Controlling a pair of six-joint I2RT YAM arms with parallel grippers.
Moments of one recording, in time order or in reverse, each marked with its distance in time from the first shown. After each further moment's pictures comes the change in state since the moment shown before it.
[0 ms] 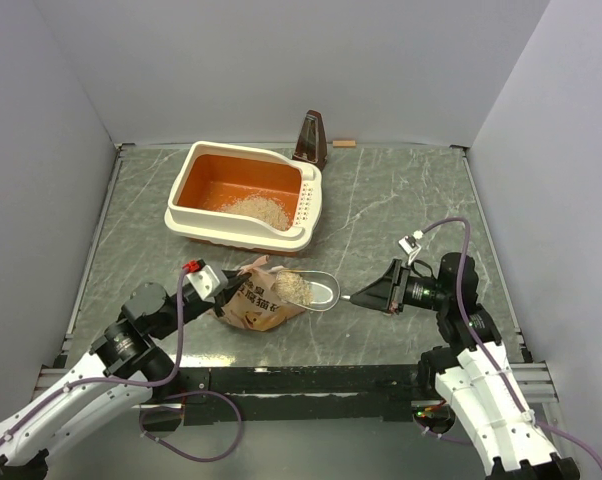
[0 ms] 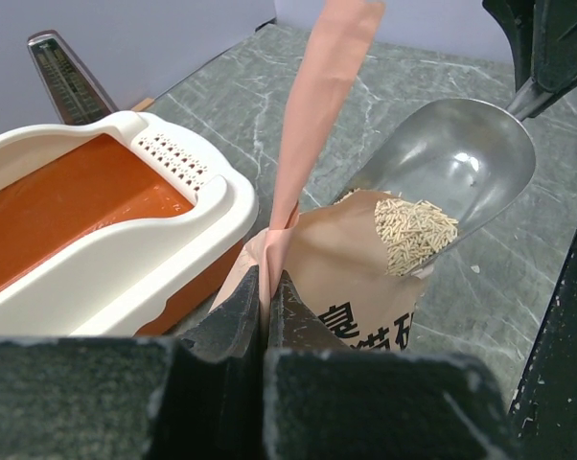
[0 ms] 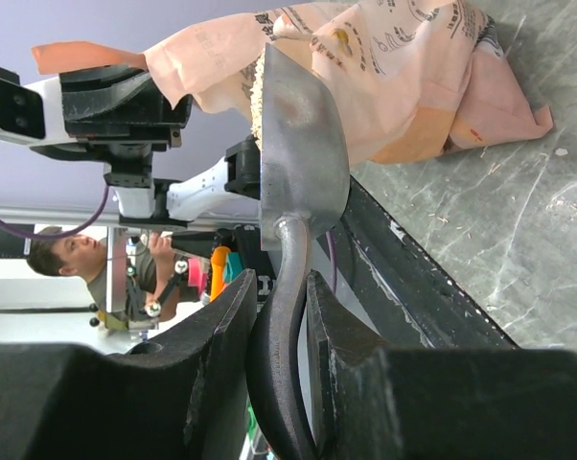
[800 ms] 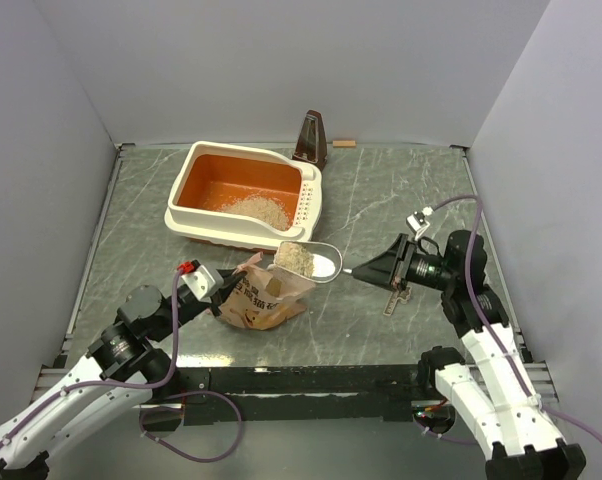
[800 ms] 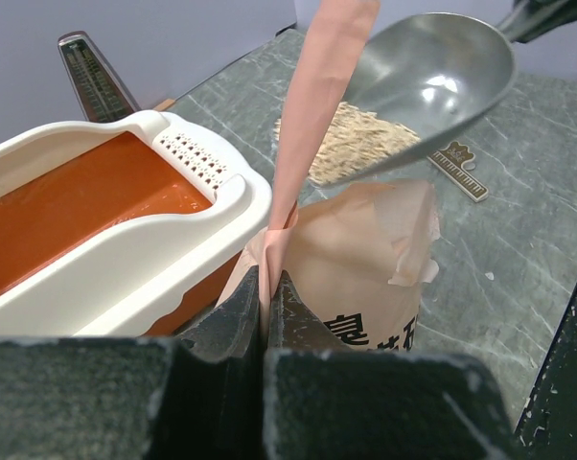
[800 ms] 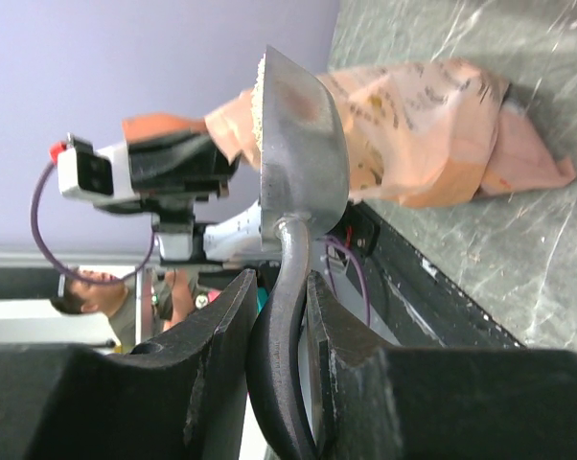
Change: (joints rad) left arm 0.000 -0.043 -0.002 -0.023 -0.047 0.000; right arm -0.025 0.132 0.183 -0.010 0.052 0.079
